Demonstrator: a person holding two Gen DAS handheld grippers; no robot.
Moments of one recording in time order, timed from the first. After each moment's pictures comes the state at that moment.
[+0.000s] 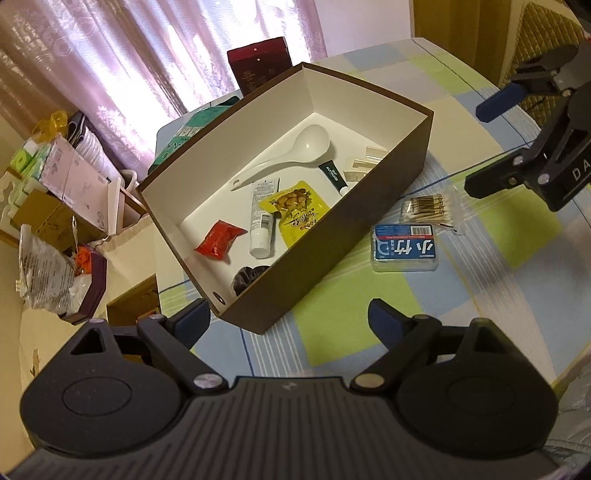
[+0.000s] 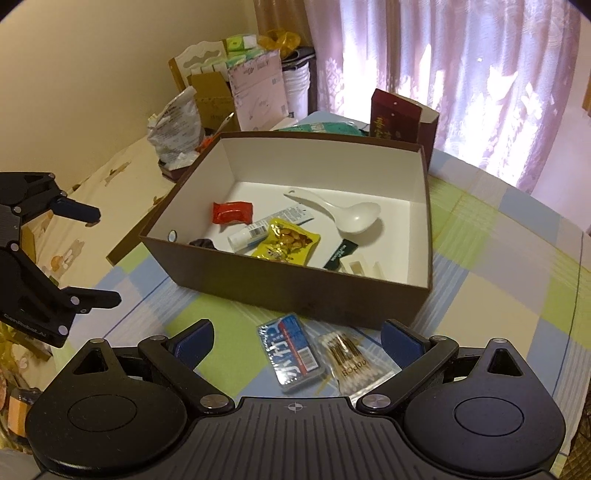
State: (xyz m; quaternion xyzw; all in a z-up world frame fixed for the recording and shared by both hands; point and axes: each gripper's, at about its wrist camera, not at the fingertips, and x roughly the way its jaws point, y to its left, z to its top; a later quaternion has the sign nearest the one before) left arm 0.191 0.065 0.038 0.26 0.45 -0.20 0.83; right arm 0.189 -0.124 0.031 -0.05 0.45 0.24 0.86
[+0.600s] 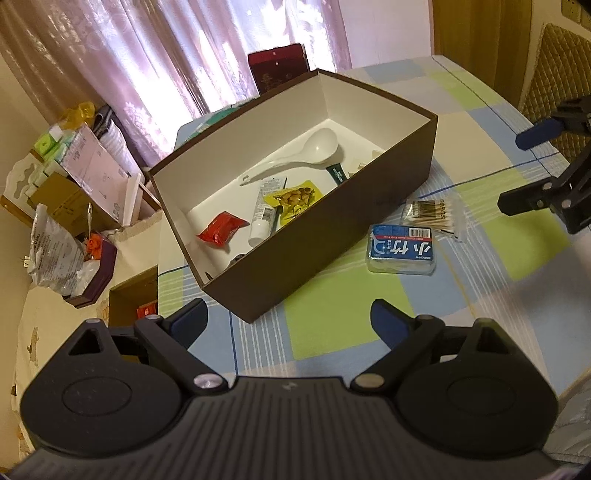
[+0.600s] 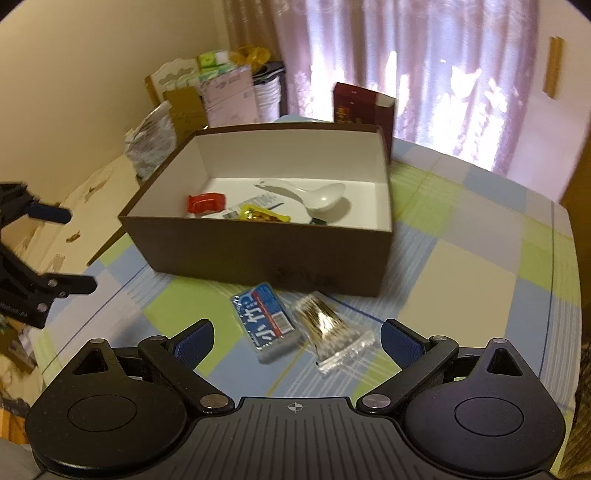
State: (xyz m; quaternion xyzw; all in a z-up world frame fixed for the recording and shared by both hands) left arm 0.152 0.063 0.019 0.23 0.42 -0.17 0.86; right arm 0.140 -0.158 0.001 -0.03 0.42 0.20 0.88
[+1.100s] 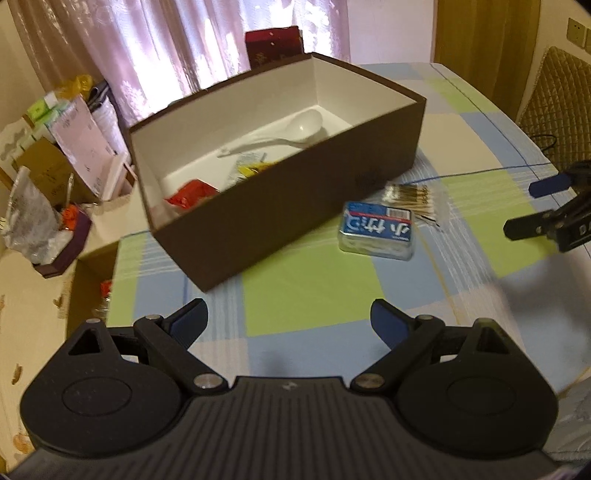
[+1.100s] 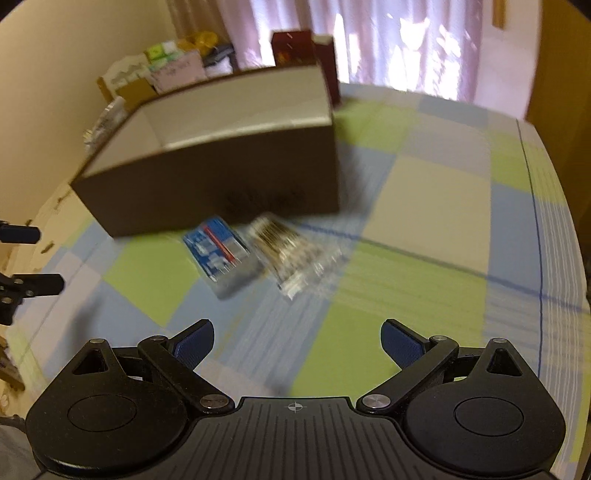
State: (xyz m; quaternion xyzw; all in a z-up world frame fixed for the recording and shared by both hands) left arm 0.131 0.065 -0.030 0.17 0.43 -0.18 0.87; right arm 0.112 -0.195 -0.064 0.02 0.46 0.14 0.87
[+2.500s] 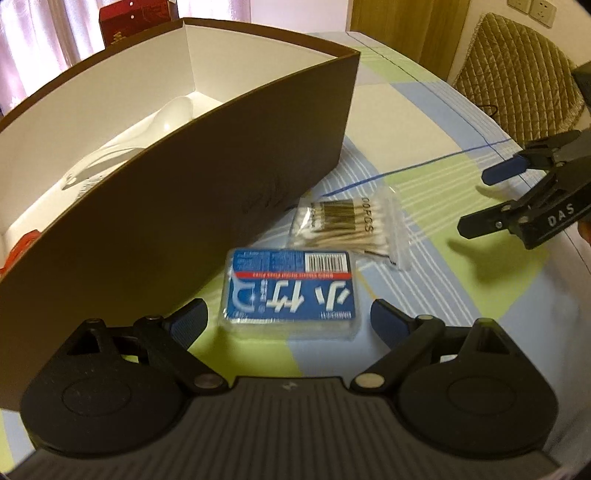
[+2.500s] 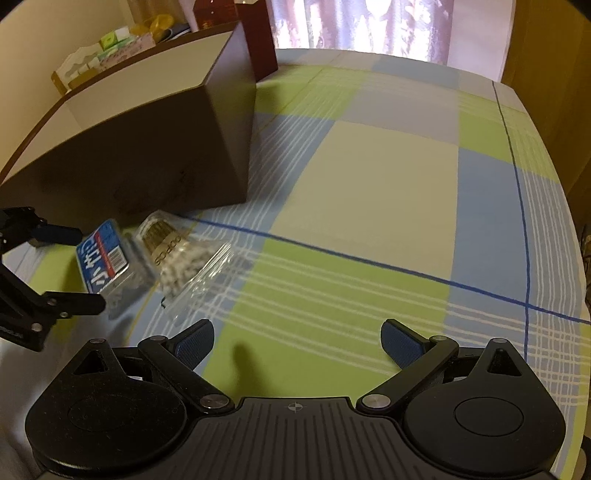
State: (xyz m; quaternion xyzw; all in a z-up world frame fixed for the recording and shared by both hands) left arm 0.225 -0.033 -0.118 0.17 0.45 -0.33 0.81; right arm 0.177 -0.251 -0.113 0.02 0.50 0.10 0.86
